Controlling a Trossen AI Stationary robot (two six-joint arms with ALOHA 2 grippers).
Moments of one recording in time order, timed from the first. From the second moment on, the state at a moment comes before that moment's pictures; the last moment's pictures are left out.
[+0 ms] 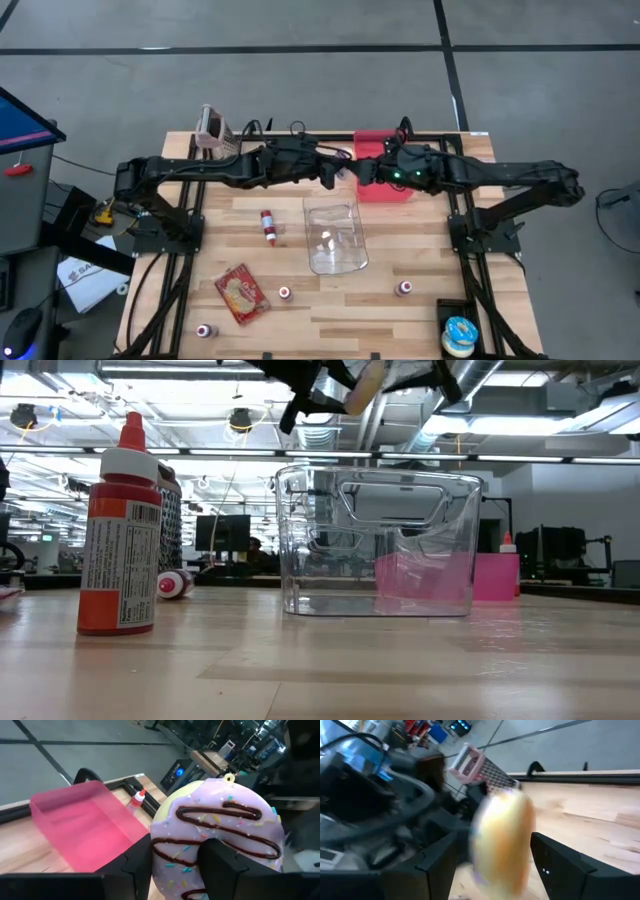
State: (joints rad) left arm 0.15 1.57 1.28 0.03 -0.24 -0.66; right arm -0.02 1.25 1.18 -0.30 0.42 0.97
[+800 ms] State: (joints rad) left arm 0.16 1.57 1.28 0.01 -0.20 -0.65; right arm -0.06 1.27 1.18 -0.28 0.34 0.97
